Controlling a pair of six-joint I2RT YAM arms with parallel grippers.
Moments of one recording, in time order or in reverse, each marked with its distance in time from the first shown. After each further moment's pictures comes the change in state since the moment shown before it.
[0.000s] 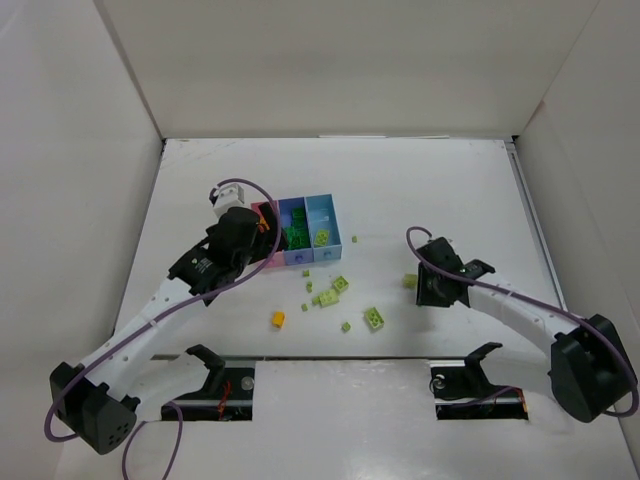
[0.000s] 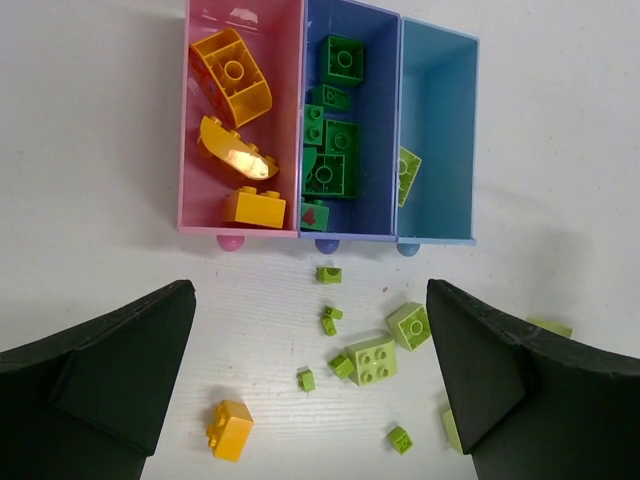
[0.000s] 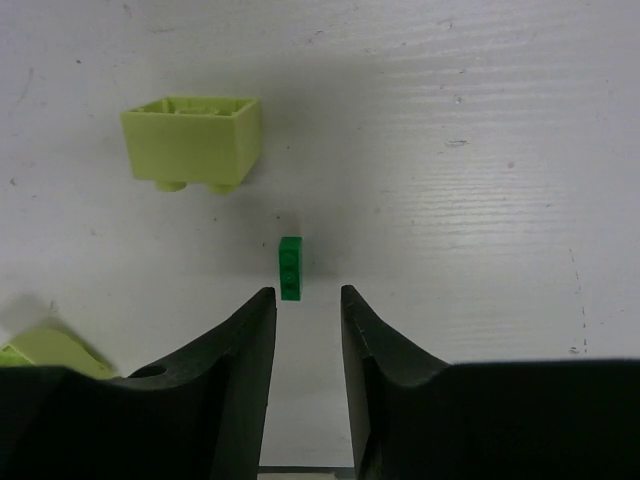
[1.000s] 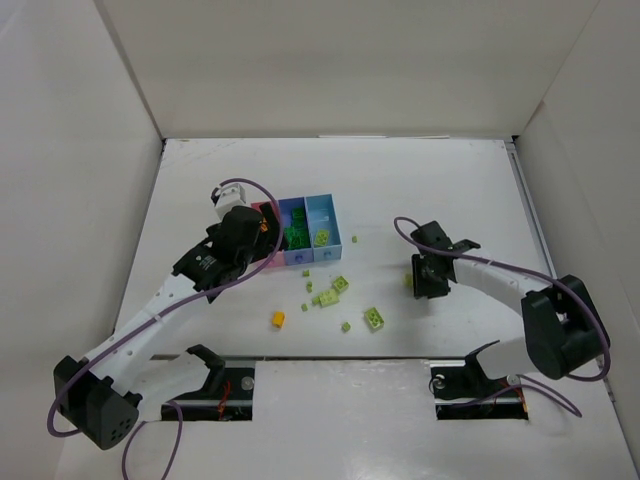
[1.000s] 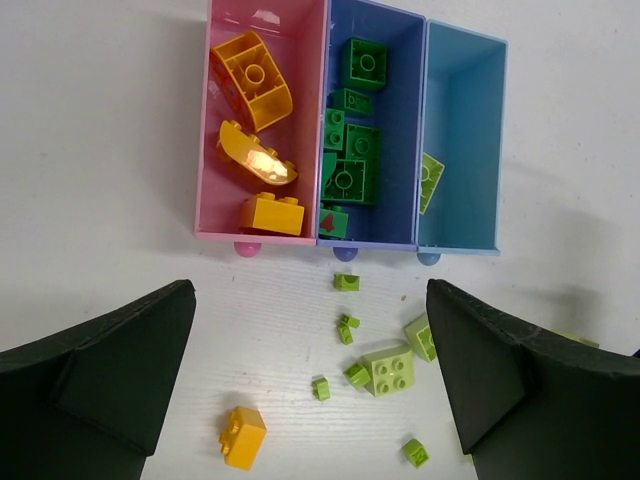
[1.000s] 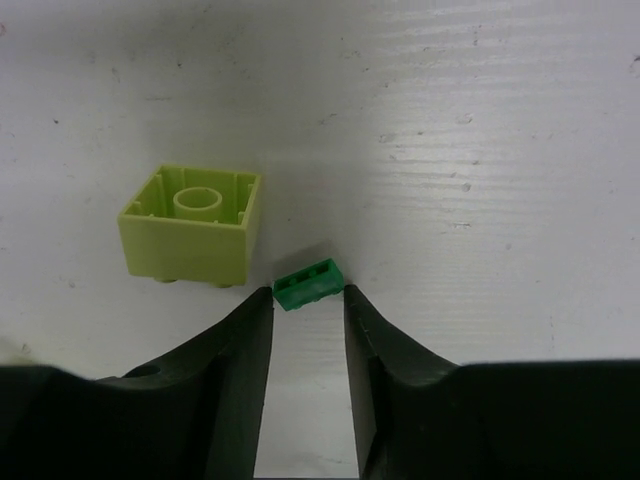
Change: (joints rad) left arm 0.000 0.031 0.000 0.000 -0.035 0.006; right arm -0.076 0.247 0.128 -0.005 -0.058 -0.151
